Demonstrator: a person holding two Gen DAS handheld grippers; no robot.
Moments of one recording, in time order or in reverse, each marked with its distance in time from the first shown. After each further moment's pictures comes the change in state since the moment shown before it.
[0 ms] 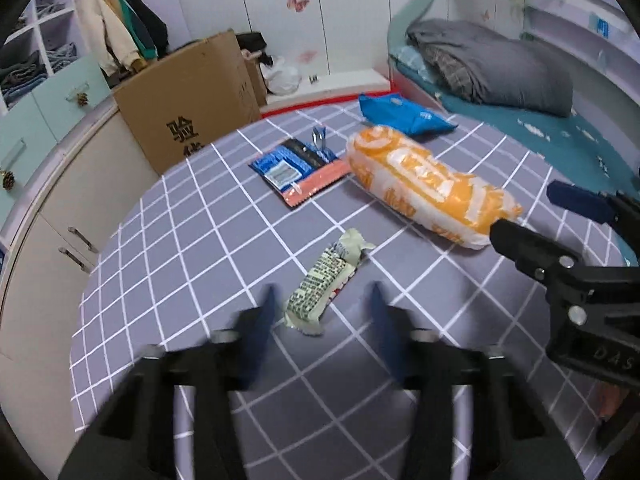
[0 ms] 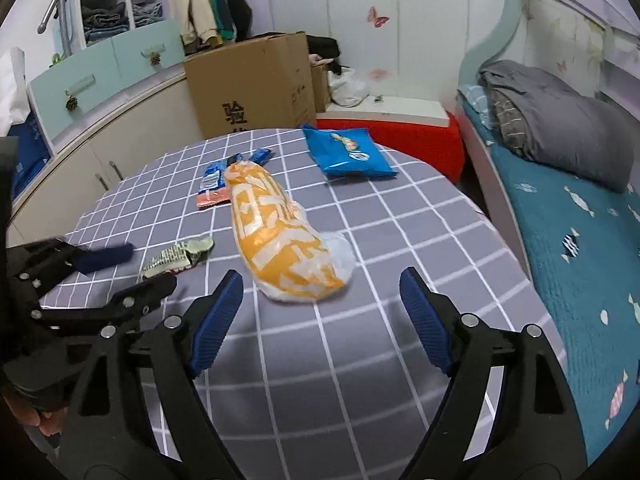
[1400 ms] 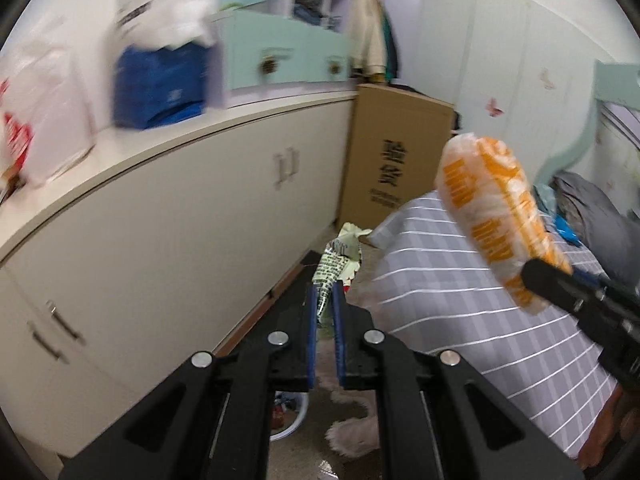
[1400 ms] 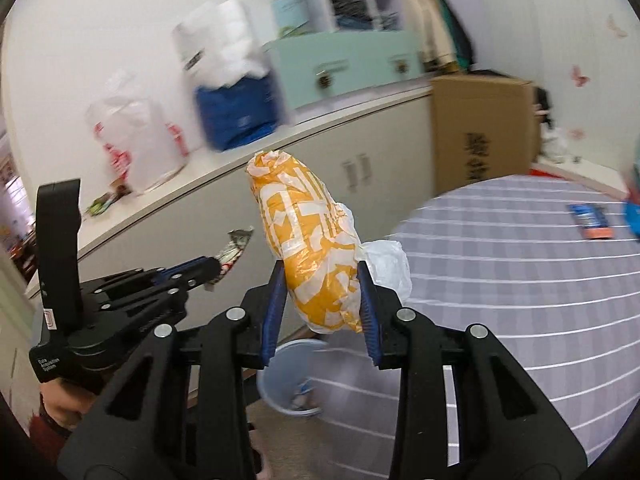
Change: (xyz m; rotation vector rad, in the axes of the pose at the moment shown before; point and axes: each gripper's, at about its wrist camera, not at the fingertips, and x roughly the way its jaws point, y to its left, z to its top) left arm -0.205 0.261 -0.259 -0.611 -0.238 0.283; right arm -0.108 0.329 -0.065 -0.285 -0.076 0.606
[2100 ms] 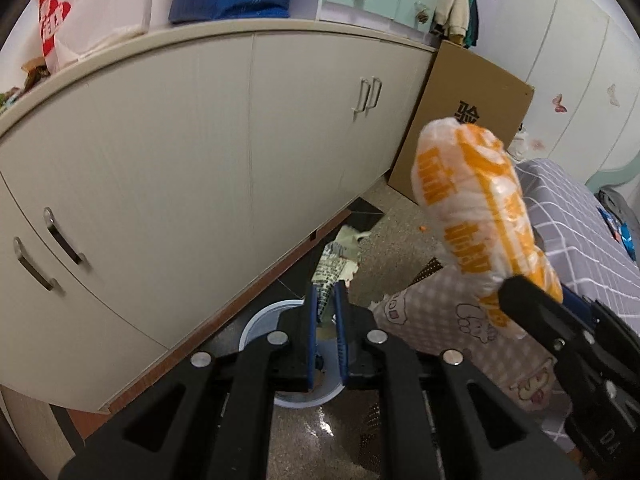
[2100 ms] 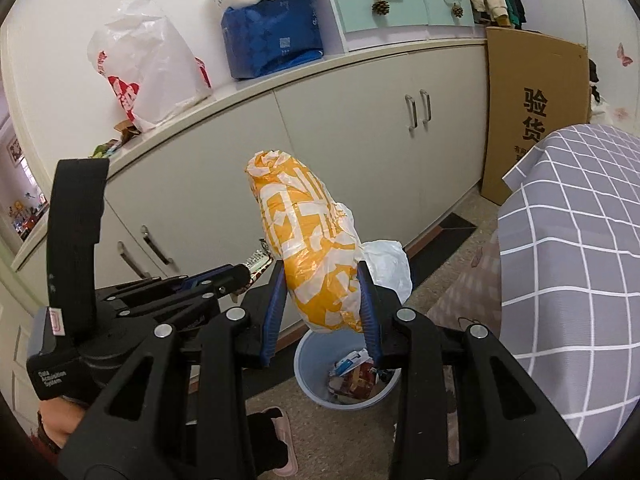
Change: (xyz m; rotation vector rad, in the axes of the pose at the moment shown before) left arm 0.093 0.122 -0.056 -0.182 0.192 0.077; right arm 0.138 0.076 -0.053 -0.029 0.141 0.050
